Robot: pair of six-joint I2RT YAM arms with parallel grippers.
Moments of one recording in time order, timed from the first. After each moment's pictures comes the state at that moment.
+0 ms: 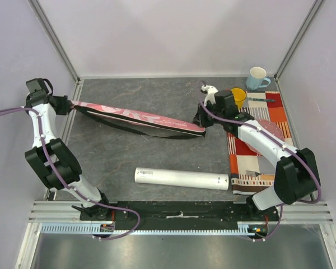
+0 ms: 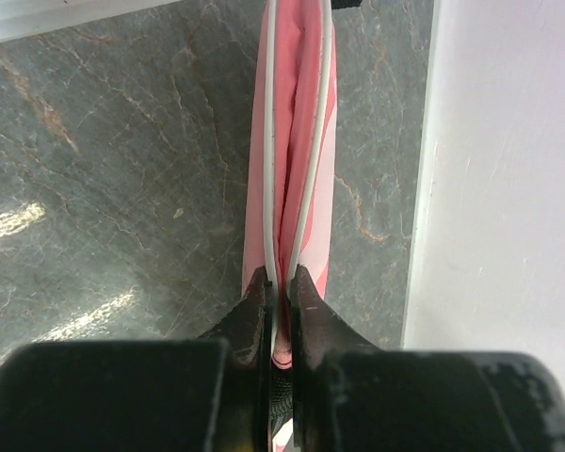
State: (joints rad) left arm 0.49 1.67 1.52 -0.71 0.10 -1.05; right arm 0.38 1.49 1.08 -0.21 -0.29 0.24
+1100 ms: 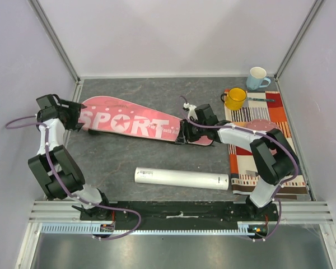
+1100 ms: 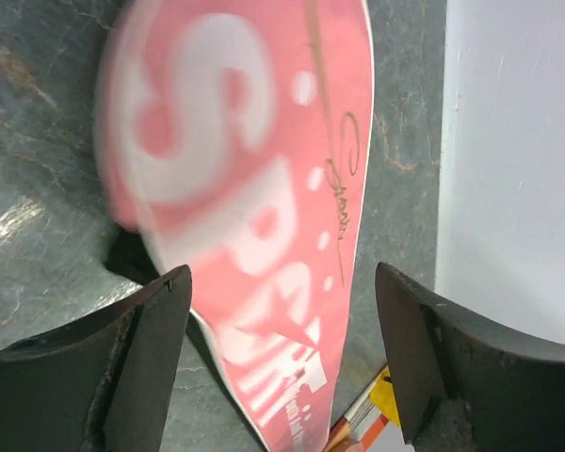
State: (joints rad) left arm 0.48 1.55 1.16 -0.42 0.29 -0.95; right arm 0.56 1.73 1.01 -0.06 -0.43 0.34
